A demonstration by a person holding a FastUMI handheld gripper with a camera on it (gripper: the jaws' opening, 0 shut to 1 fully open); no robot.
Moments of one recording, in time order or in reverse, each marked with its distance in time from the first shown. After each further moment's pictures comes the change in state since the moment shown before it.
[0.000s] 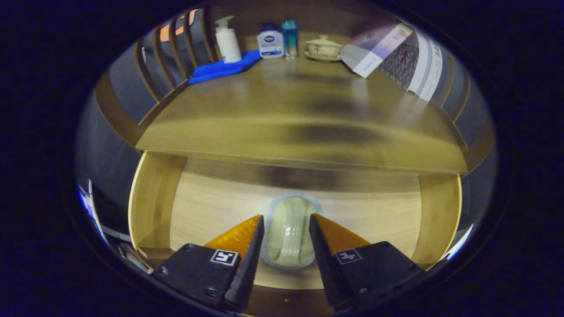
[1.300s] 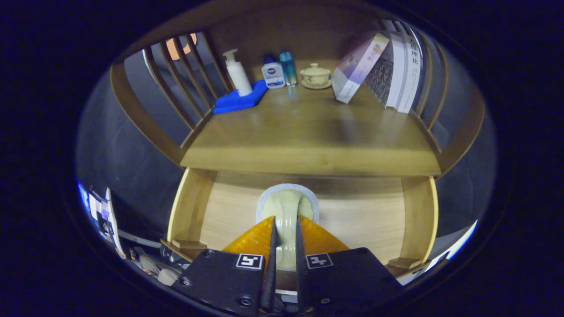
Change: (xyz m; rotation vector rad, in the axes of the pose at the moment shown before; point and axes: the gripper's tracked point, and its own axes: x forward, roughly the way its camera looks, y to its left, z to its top) arm -0.116 -0.012 0.029 0.008 -0.167 0.110
